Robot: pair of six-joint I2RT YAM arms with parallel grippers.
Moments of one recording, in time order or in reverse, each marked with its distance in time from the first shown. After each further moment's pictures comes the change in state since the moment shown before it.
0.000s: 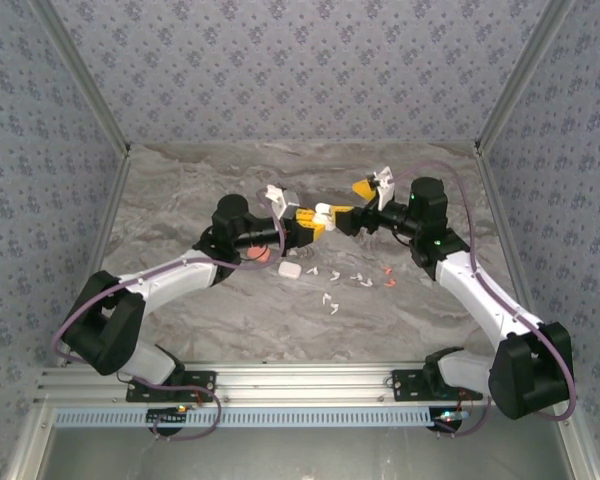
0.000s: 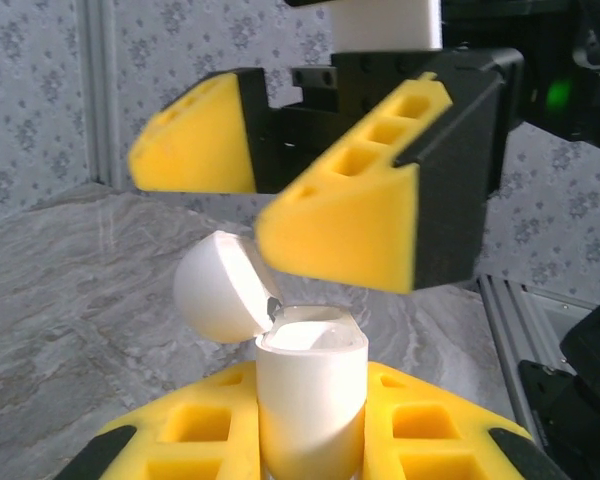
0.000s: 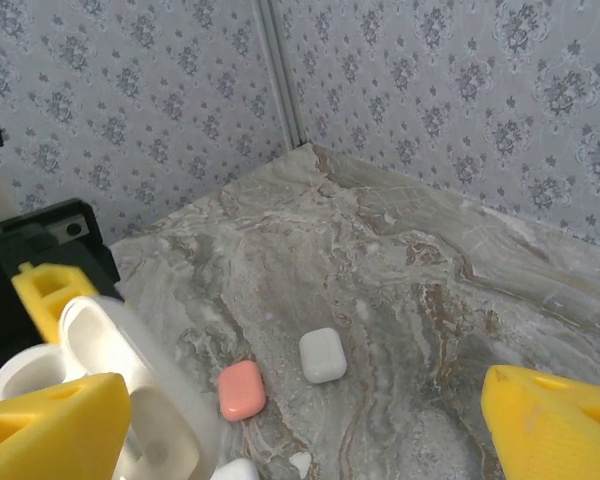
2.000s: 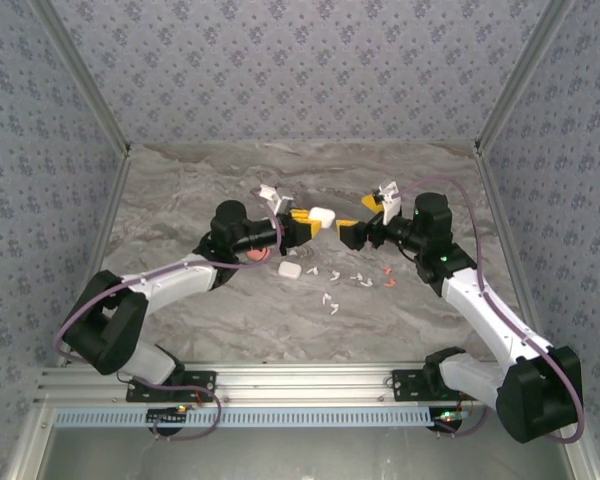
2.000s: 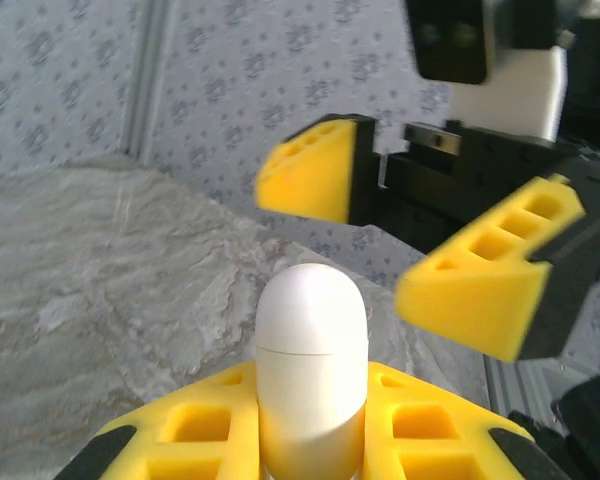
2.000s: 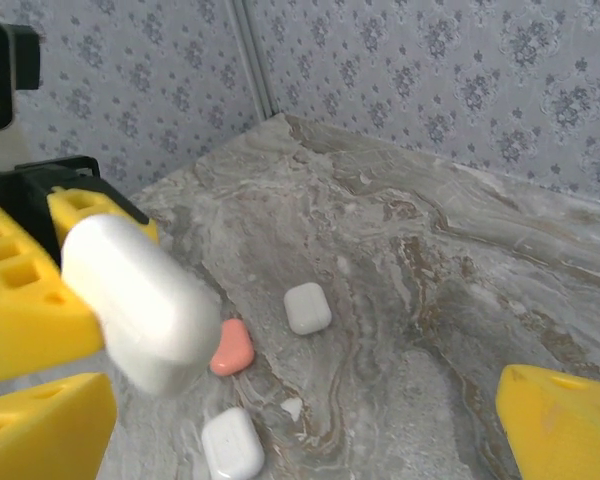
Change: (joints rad) left arm 0.005 0.000 -0.055 0.085 -0.083 -0.171; right arm 0.016 -0.121 -0.100 -0.063 0.082 0.002
